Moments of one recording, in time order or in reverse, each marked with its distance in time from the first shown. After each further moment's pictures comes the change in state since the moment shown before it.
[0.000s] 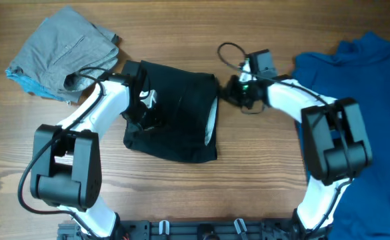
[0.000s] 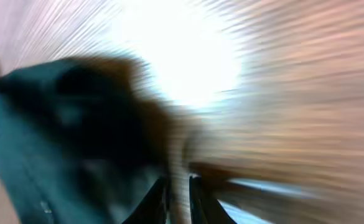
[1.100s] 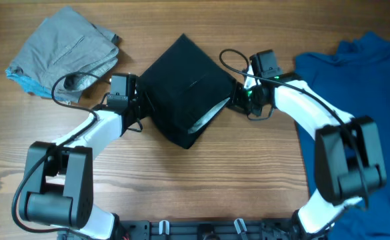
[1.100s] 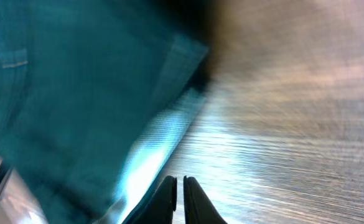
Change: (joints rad) left arm 0.043 -0.127 -0.347 0.864 -0.265 -0.269; right arm 0.043 -0.163 -0.002 -0.236 0.045 -0.157
